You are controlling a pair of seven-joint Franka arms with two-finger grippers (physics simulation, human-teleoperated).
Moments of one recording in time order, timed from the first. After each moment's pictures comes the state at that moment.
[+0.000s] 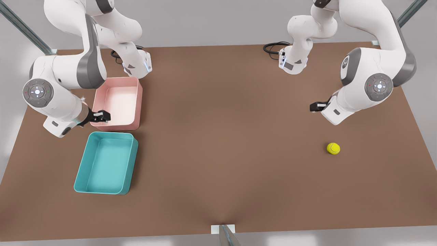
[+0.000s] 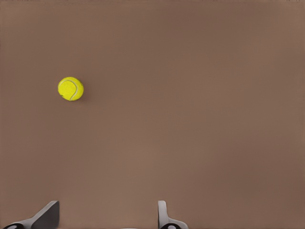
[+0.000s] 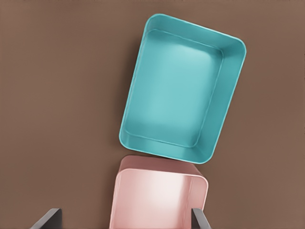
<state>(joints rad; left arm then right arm) -0.14 0.21 -0.05 -1.40 0.03 1.34 -0.15 0.15 0.20 -0.04 -1.41 -0.10 1.44 -0.06</state>
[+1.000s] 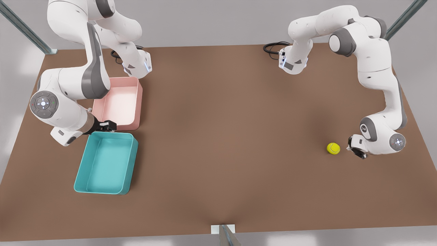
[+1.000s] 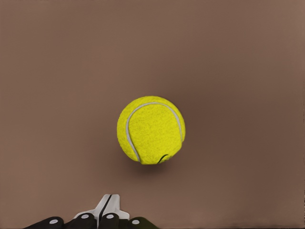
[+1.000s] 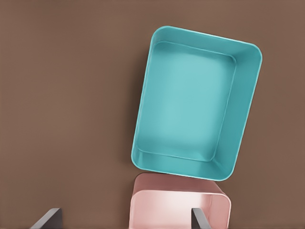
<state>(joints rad) 0.18 0.66 0.13 -1.68 -0.01 2.14 1.44 0.15 0.24 -0.05 -1.43 -0.04 1.52 0.01</state>
